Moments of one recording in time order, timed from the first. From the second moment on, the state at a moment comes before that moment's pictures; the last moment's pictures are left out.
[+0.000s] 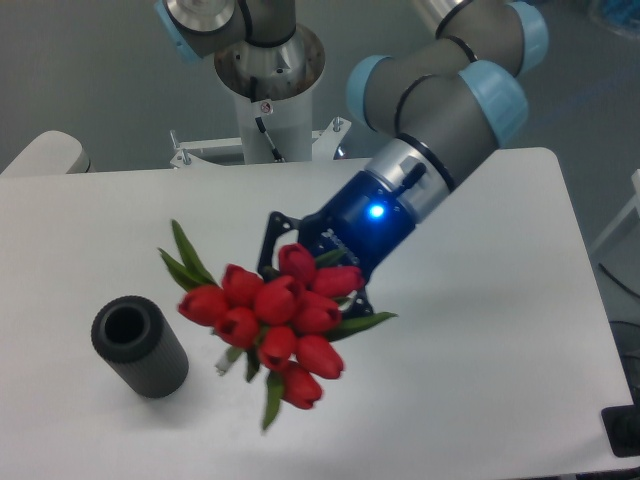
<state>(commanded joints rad) 2.60 -1.97 -1.38 -0.86 0.49 0.79</state>
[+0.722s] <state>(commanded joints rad) 2.58 -1.94 -1.43 -1.02 1.03 1.07</state>
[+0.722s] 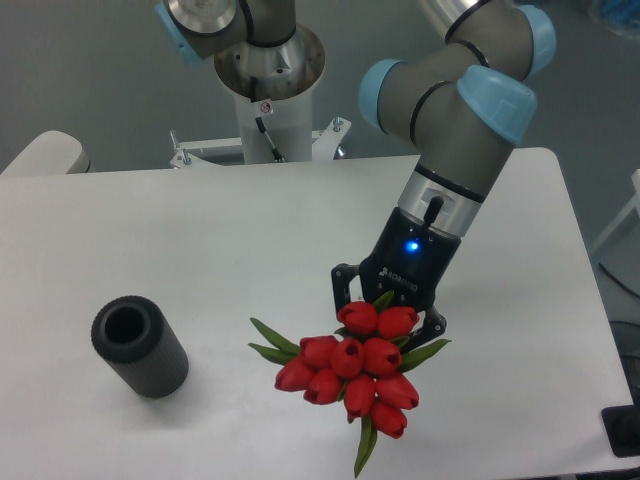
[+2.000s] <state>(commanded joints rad) 2.48 -2.14 -1.30 -1.24 1.59 1.30</state>
